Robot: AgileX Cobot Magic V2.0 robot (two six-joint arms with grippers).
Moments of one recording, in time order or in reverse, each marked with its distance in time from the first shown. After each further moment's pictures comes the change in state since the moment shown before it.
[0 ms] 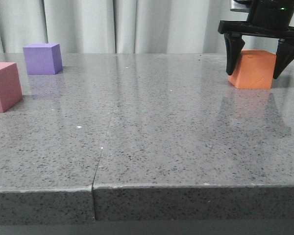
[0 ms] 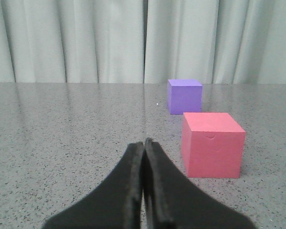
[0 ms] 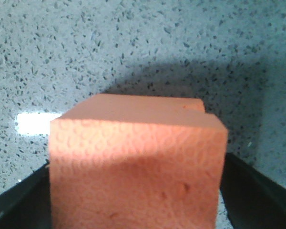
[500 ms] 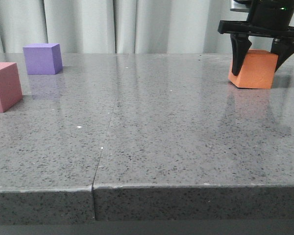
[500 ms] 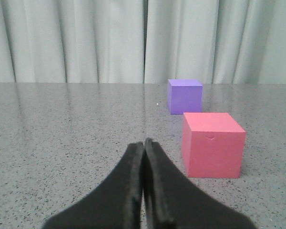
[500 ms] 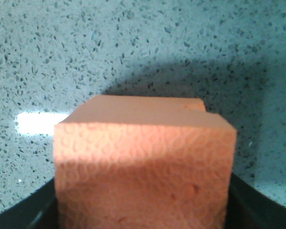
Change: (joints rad) left arm 0.000 0.000 0.000 0.000 0.000 0.000; right arm 0.000 0.000 0.000 0.000 0.000 0.000
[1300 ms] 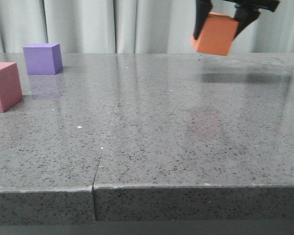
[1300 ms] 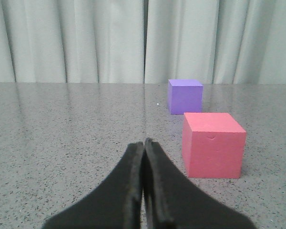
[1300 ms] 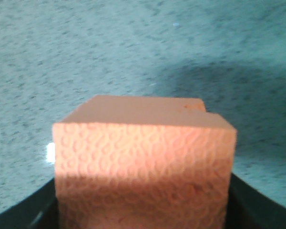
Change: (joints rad) left arm 0.000 0.000 0.000 0.000 0.000 0.000; right arm 0.146 0.000 -0.197 0.042 0.002 0.103
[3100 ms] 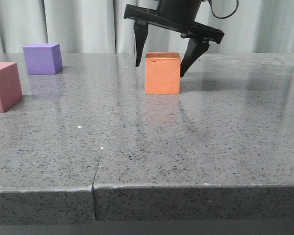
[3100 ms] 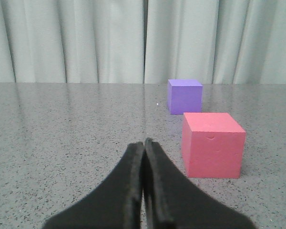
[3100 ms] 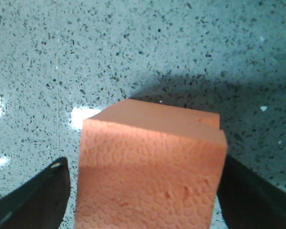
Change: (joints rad) left arm 0.000 0.000 0.000 0.000 0.000 0.000; right arm 0.175 0.088 -0.005 0.040 0.000 0.181
